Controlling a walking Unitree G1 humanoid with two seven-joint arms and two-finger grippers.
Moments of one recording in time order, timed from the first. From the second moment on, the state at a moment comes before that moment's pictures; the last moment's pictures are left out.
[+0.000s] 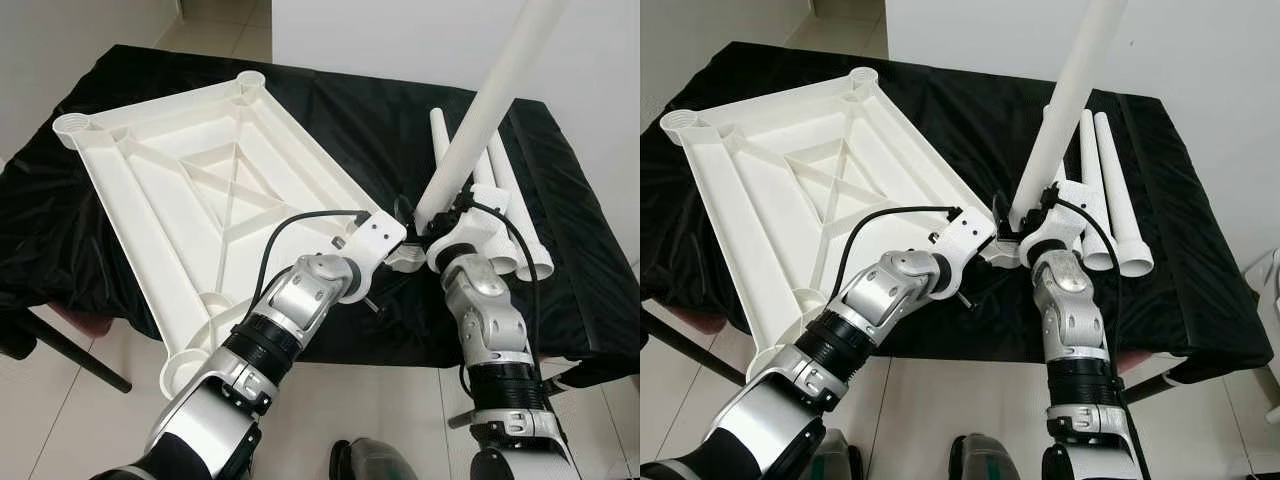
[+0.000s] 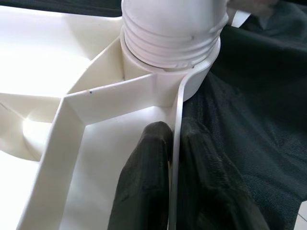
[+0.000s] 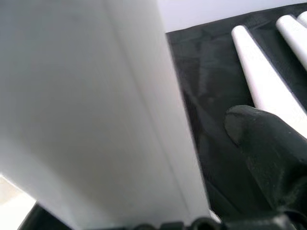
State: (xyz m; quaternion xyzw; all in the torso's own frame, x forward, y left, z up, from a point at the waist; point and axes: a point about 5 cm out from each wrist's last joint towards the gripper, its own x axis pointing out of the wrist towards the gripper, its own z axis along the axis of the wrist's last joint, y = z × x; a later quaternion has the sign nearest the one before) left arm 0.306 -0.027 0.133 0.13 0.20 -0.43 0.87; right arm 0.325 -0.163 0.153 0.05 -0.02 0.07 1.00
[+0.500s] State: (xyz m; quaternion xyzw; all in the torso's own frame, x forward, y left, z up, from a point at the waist) left arm 0.306 -0.027 0.133 0.17 0.20 -0.43 0.86; right arm 0.329 -0.186 0.140 0.01 0.02 0.20 0.98
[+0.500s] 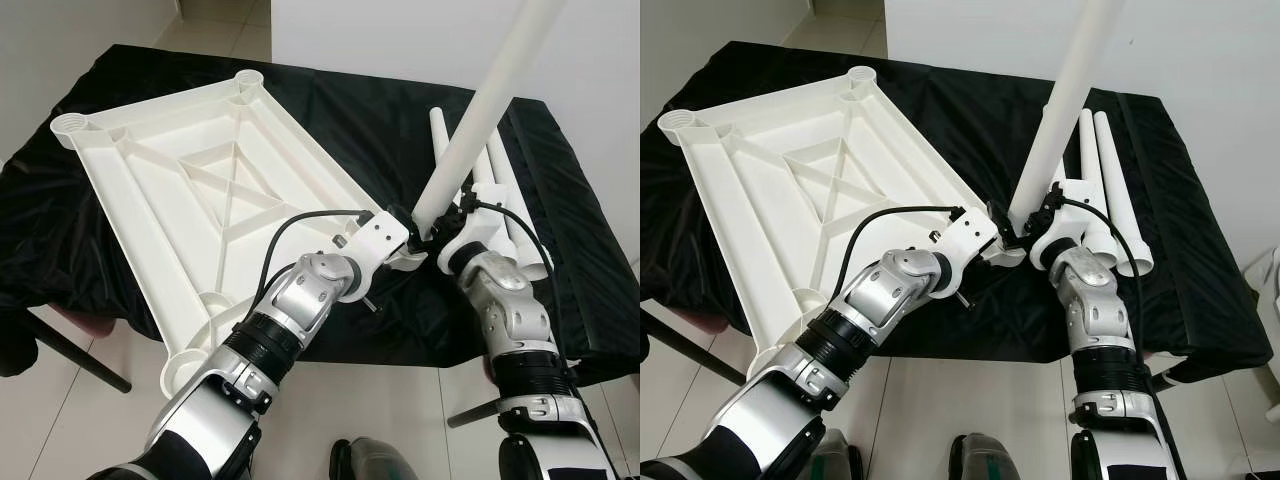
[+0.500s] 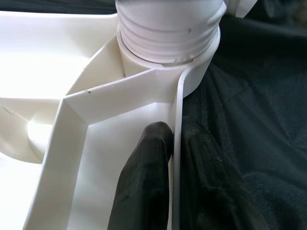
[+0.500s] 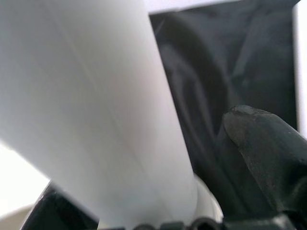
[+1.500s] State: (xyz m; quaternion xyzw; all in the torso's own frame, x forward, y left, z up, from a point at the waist) left arm 0.301 -0.027 0.133 0.20 0.19 -0.44 0.85; right arm 0.340 -0.184 0.107 0.02 0.02 0.26 0.96
